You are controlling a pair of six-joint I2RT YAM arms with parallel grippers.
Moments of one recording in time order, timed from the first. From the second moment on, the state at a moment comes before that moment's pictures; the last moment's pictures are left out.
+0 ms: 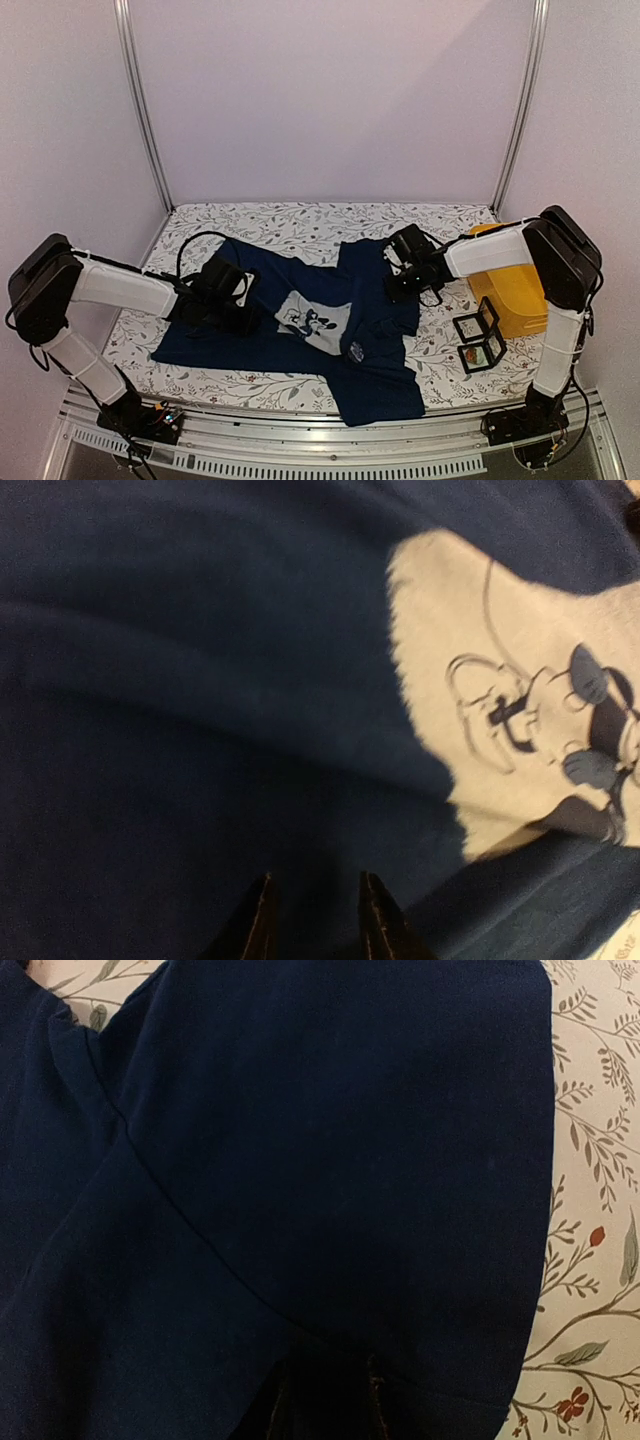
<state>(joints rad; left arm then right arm) -0.69 1.56 0.68 -0.06 -0.05 -0.30 0.64 1.91 1.08 -0.16 0.12 0.20</state>
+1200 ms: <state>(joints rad) -0.50 1.26 0.53 0.08 -0.12 -0.45 0.54 1.97 1.63 -0.62 0.13 0.03</state>
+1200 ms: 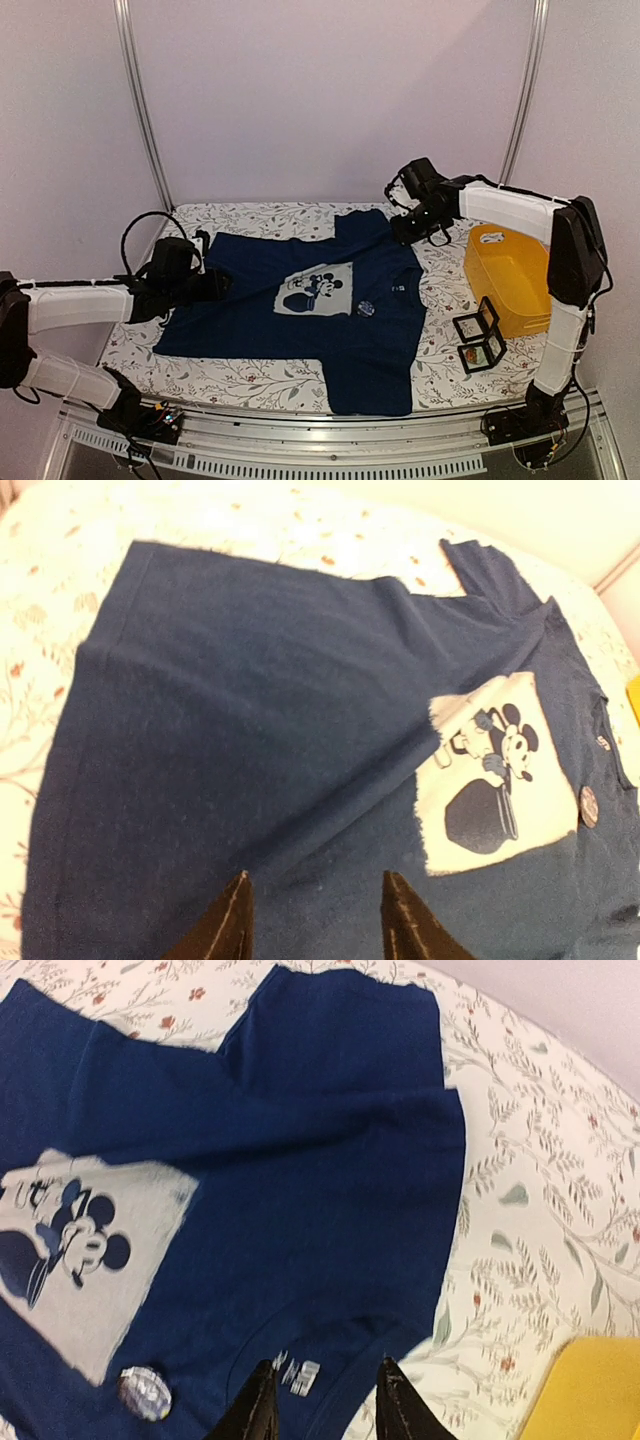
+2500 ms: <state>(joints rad) -0.68 1.28 0.54 0.14 -0.19 -0.34 0.99 1.82 1.04 -1.28 0.54 0.84</state>
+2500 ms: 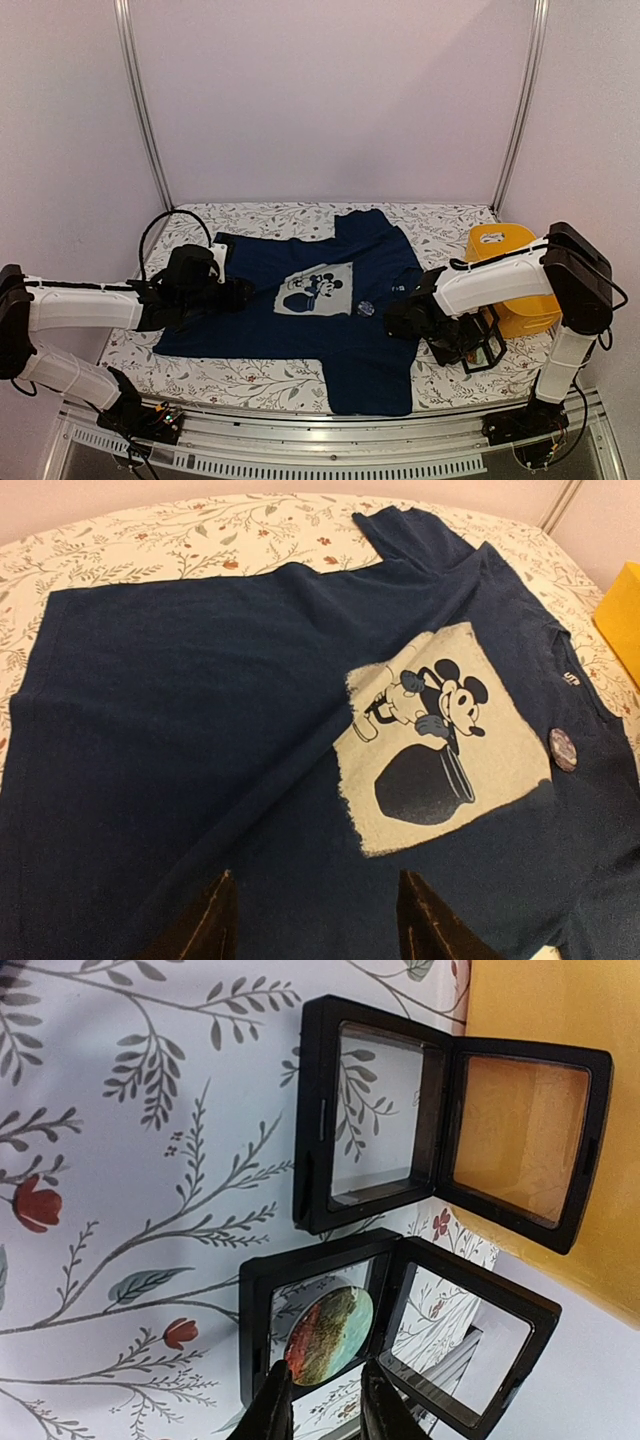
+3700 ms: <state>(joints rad) -0.68 1.31 0.55 0.15 -0.16 -0.32 1.02 1.91 0.99 -1.27 0.60 0.85</state>
